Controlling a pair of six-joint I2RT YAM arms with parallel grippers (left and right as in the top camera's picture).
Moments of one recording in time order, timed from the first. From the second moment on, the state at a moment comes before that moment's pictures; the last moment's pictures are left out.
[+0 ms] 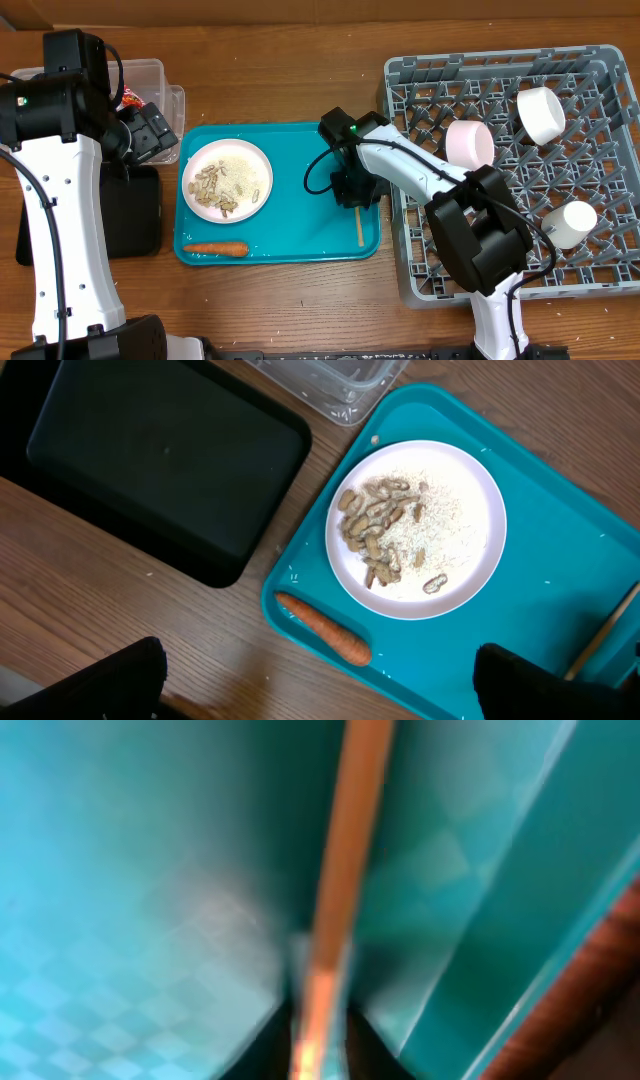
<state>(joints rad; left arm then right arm) 0.16 1.61 1.87 -1.57 -0.09 -0.45 0.60 2.16 1.58 -1.08 -0.06 0.38</state>
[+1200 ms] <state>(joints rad) 0.16 1.61 1.87 -1.57 -0.09 -0.45 0.29 1.70 1.45 -1.24 -0.03 0.23</state>
